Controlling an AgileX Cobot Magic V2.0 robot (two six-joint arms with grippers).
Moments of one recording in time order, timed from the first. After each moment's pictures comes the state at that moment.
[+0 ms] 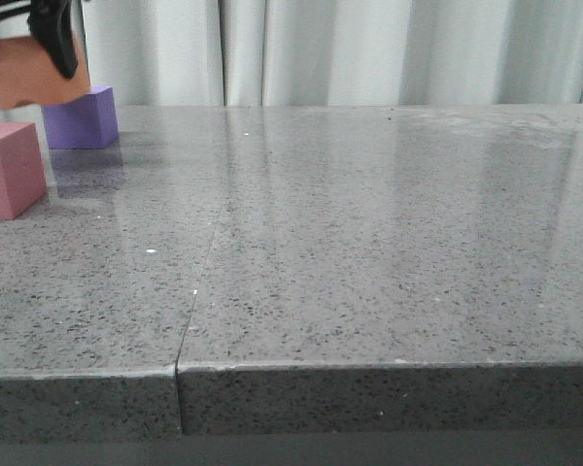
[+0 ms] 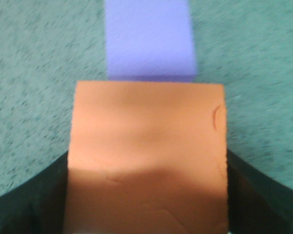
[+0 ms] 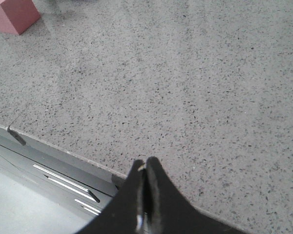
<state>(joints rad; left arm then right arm) -0.17 1.78 -1.59 0.14 0.85 -0.31 0.54 0.34 -0.39 0.07 0.57 0.15</state>
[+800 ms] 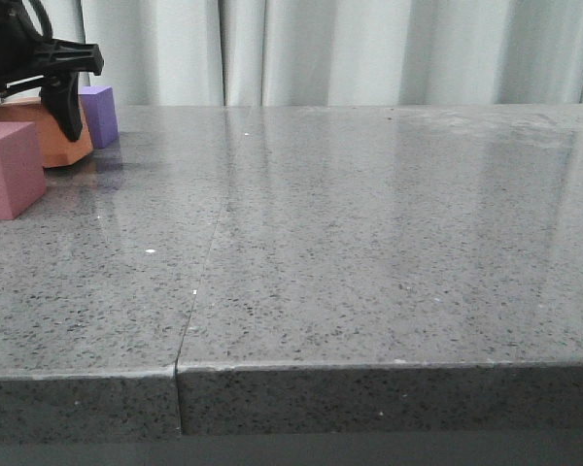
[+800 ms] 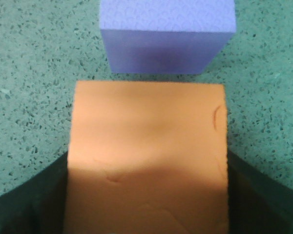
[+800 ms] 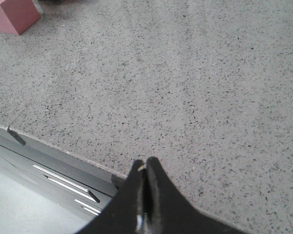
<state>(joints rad) -0.17 1.84 -1.49 0.15 0.74 -0.35 0.54 0.34 -0.39 0.07 0.57 0.15</state>
